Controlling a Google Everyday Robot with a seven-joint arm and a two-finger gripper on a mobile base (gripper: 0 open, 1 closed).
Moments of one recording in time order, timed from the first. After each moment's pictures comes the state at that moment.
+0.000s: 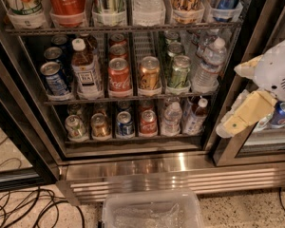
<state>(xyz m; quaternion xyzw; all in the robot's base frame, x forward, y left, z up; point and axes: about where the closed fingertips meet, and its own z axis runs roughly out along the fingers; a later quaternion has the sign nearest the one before) 0.449 -0.188 0.931 -0.51 0.81 0.09 0.28</state>
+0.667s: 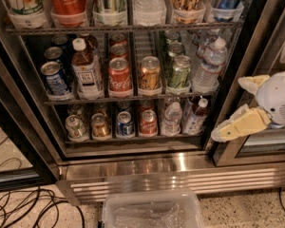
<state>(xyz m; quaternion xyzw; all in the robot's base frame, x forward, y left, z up) 0.463 -0.200 0.895 -0.45 0.80 0.13 0.37</state>
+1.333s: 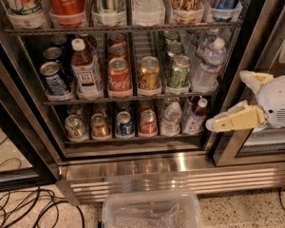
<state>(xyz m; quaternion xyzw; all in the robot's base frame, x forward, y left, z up) 0.482 -0.199 0.905 -0.40 0.76 0.15 0.48</state>
